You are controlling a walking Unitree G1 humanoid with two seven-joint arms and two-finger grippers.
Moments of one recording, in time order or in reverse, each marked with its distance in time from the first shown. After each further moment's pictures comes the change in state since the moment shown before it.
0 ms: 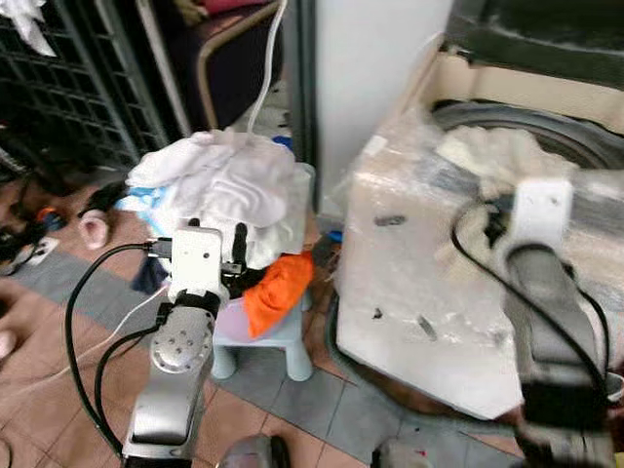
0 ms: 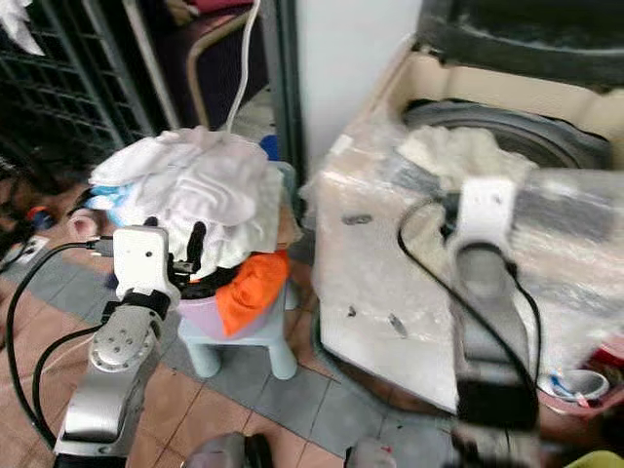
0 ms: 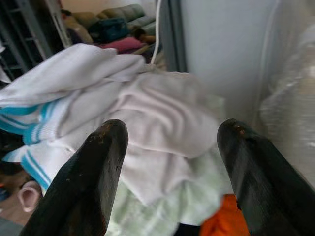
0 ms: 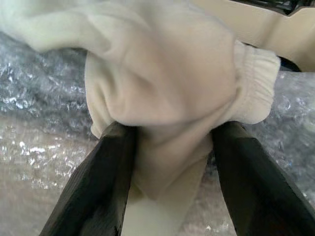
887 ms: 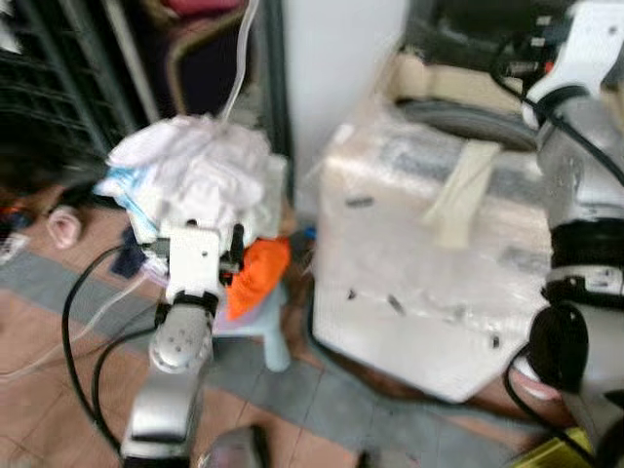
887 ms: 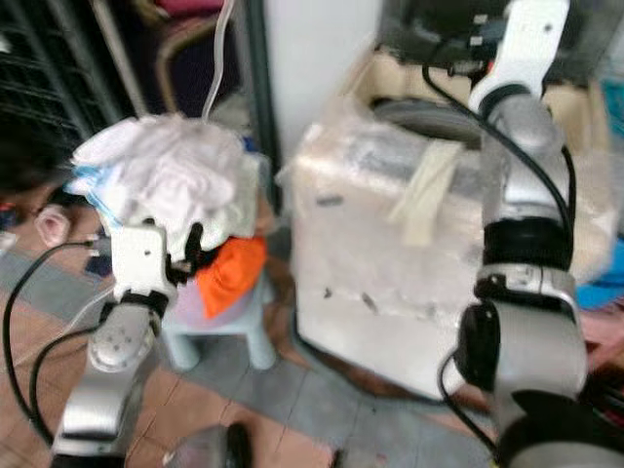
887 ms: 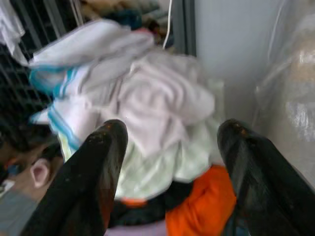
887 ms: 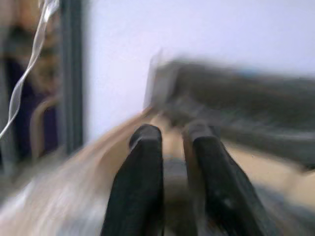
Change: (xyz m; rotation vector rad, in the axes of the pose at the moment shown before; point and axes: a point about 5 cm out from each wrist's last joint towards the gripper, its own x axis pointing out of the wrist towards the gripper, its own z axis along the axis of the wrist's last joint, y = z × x) left arm -0.004 0.002 -0.007 -0.014 0.039 0.039; right arm 0.041 -0.007 0.099 -0.009 -0.362 0.273
